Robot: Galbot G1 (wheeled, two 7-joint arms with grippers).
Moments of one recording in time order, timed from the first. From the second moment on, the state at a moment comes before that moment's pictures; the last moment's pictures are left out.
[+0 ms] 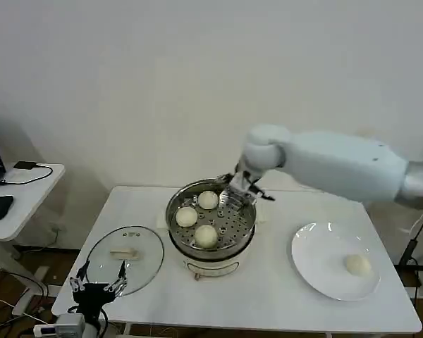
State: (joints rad) left arm 1.75 -1.28 -0.61 -2.29 -0.16 0.33 -0.20; right arm 0.59 0.96 -1.23 1.43 -0.08 0.04 -1.05
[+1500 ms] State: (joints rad) left arm 1.77 -1.27 -0.57 -2.28 -0.13 0.33 -0.19; right arm -0.32 0.39 -0.51 1.33 -0.19 -0.22 -1.07
